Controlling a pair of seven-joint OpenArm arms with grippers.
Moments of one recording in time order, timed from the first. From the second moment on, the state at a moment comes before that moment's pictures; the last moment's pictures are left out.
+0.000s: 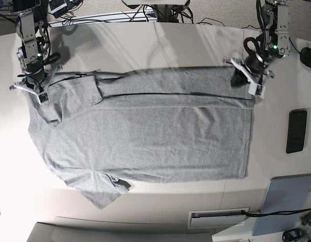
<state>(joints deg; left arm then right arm) 20.2 -20.8 -6.9 89.4 -30.3 -22.5 28.3 -17.4 33.8 2.5 85.6 -5.2 4.9 -29.2</state>
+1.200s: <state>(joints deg) 43.6 -21.5 -22.9 92.4 -28.9 -37.8 25.7 -45.2 34.4 3.6 99.6 -15.4 -0.7 -31.9</state>
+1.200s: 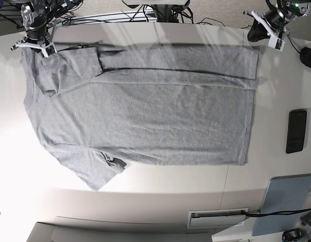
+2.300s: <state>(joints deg) 32.6 -21.4 -9.8 93.3 -26.0 -28.0 25.1 -46.1 33.9 9.5 104.4 -9.3 3.8 -34.7</state>
